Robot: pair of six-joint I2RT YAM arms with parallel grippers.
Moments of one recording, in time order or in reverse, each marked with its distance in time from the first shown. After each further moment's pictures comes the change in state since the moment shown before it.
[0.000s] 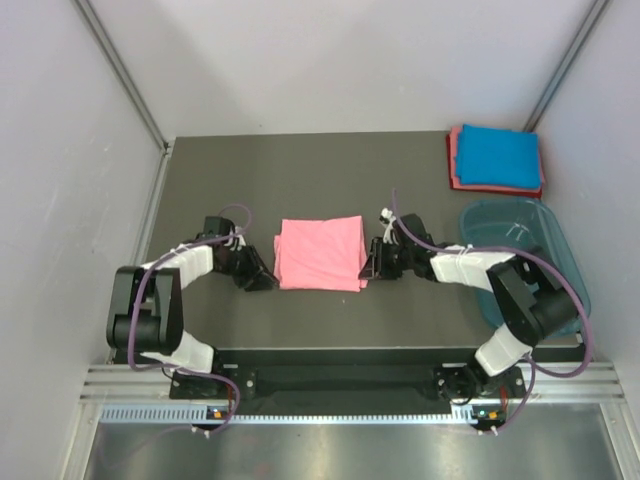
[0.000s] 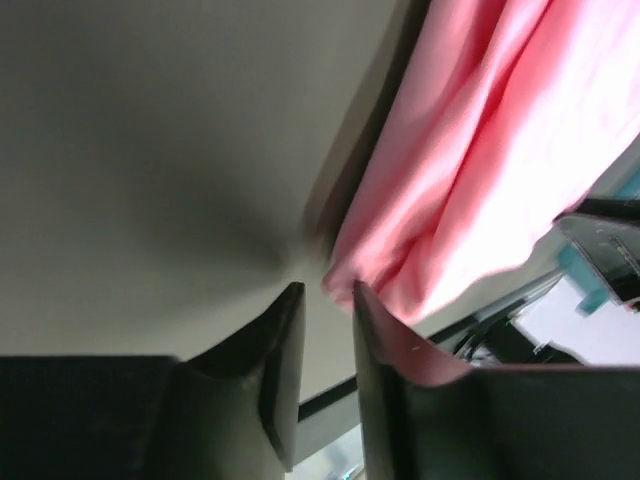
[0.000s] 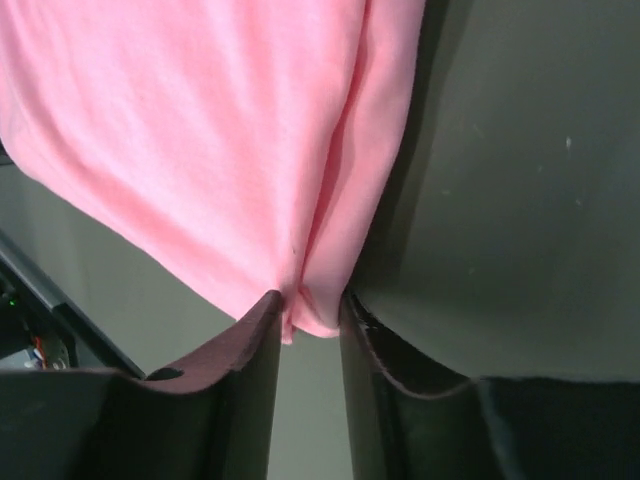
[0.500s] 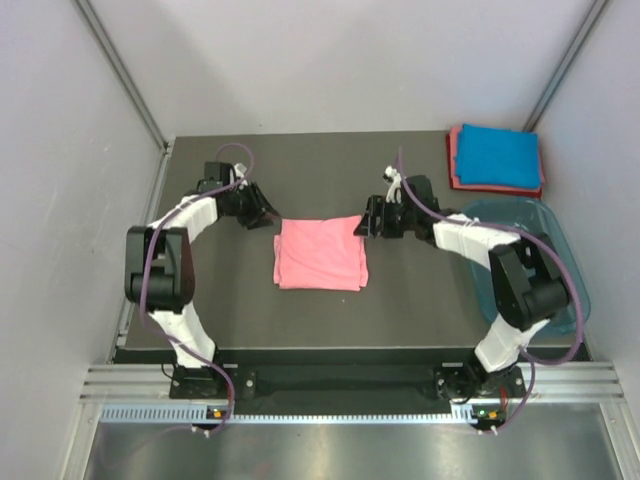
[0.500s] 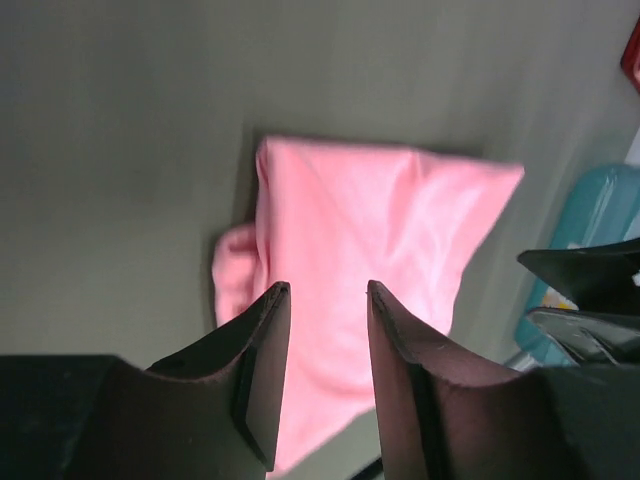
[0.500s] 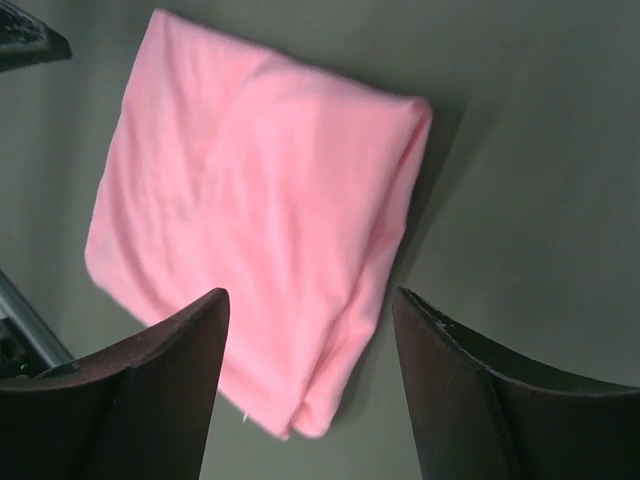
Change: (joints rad) left arm 0.008 0.207 0.456 0.037 -0.022 0.041; right arm -0.086 0.029 0.222 -0.064 -0.015 -0.136
